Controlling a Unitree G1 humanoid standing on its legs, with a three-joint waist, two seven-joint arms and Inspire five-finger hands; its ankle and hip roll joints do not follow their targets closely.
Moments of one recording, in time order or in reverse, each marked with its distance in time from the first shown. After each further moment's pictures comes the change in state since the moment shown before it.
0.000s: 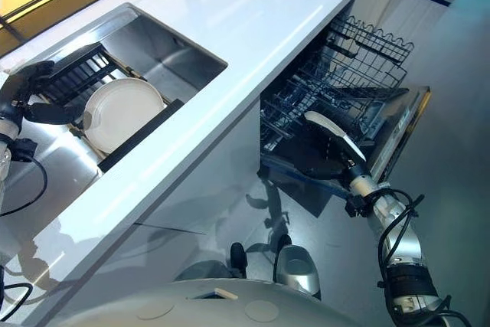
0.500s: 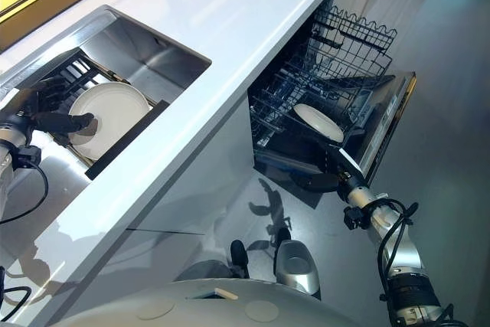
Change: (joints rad) left arm -0.001 -0.009 -0.048 0.030 -0.144 0.035 -0.096; right arm 0.056 -0.027 0.038 0.009 -0.043 -0.003 -0.036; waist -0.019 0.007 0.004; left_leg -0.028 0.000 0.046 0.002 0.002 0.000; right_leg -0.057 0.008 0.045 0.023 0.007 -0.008
